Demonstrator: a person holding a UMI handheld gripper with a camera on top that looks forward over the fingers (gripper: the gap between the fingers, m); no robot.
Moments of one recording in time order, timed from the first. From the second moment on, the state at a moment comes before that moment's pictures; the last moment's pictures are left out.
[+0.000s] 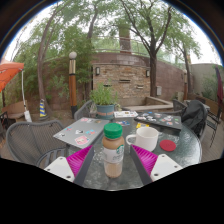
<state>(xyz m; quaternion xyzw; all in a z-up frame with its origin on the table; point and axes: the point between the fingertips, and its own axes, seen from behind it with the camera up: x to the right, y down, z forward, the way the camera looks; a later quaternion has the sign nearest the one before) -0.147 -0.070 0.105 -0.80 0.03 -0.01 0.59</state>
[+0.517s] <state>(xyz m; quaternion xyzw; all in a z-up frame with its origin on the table) -0.150 0.003 0.071 -0.80 -0.05 -0.02 0.60</state>
